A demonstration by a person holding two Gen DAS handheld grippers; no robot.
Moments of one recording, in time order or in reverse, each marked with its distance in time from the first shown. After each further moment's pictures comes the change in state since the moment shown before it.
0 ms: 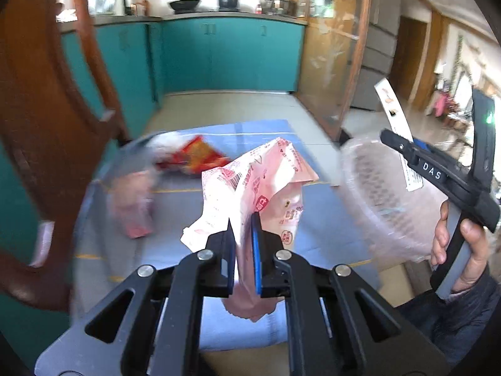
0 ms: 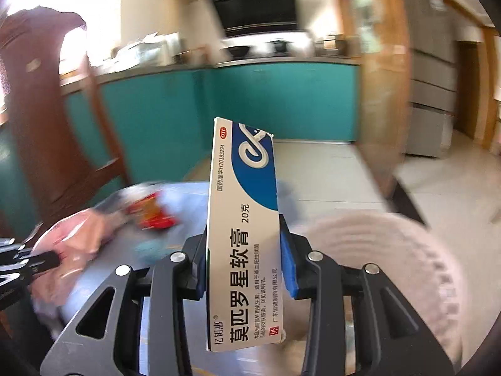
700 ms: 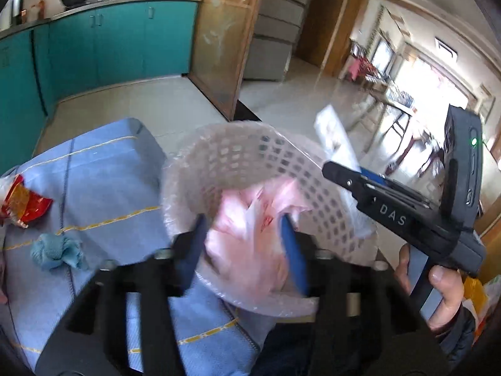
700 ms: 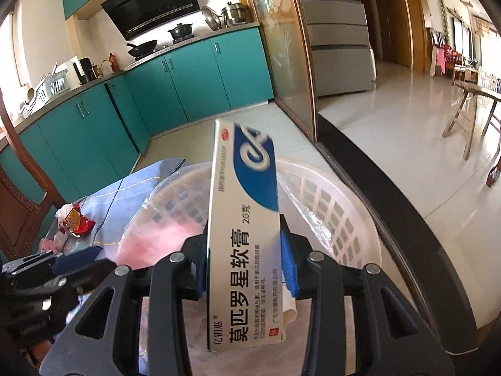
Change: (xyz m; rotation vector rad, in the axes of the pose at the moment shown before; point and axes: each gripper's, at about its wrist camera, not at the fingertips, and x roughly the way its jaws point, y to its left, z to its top) left arm 0.076 -0.154 0.027 0.165 0.090 -0.372; right arm -0.021 -0.110 -0.035 0.272 0.124 -0.152
